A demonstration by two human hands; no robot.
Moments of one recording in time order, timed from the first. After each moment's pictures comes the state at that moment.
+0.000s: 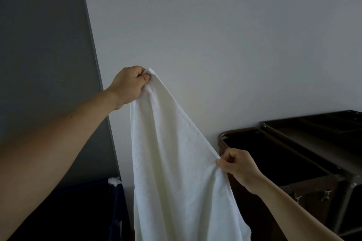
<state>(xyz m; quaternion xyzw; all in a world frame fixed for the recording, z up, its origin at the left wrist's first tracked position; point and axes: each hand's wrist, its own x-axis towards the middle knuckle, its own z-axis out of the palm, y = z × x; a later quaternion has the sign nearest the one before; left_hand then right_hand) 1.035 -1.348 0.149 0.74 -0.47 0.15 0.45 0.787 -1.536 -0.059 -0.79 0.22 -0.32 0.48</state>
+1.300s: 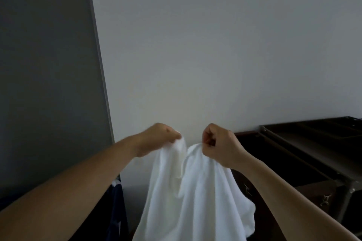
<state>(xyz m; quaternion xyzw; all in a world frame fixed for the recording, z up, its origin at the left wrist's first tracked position) 0.993 -1.355 0.047 0.77 -0.45 -0.21 0.40 0.820 -1.503 0.010 -0.88 0.15 -0.33 0.29</state>
